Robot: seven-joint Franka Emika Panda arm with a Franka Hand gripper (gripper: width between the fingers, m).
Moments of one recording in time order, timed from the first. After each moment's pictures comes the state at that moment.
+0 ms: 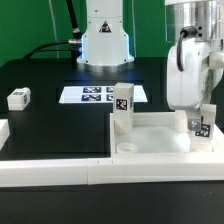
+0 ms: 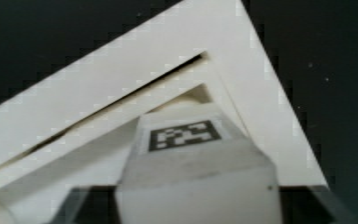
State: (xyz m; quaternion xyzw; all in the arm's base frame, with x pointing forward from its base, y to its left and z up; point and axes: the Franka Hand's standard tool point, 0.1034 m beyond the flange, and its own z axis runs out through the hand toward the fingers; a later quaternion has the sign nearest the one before) arm 0.624 0.110 0.066 -0.53 0.85 -0.01 0.08
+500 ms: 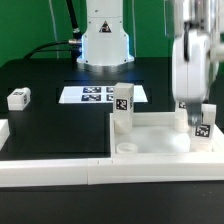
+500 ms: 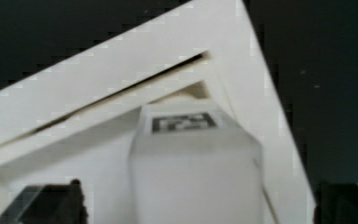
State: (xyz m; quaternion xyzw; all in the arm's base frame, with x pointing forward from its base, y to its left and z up) arm 0.617 0.104 0.096 -0.57 0.82 -0.02 0.09
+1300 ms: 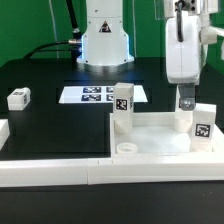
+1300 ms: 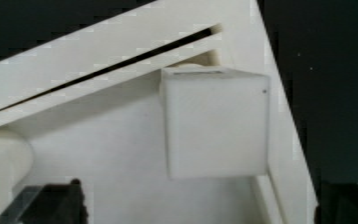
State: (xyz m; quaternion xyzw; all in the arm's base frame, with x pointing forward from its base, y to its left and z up) arm 0.611 0.098 0.095 -0.58 0.81 -0.02 0.09
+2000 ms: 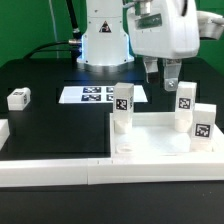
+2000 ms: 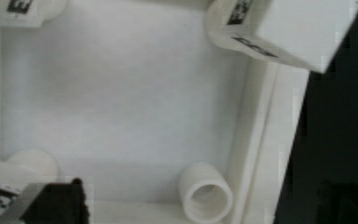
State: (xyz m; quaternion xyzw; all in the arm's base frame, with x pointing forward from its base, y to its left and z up) arm 0.587 0.059 0.114 -0.78 0.62 -0.05 0.09
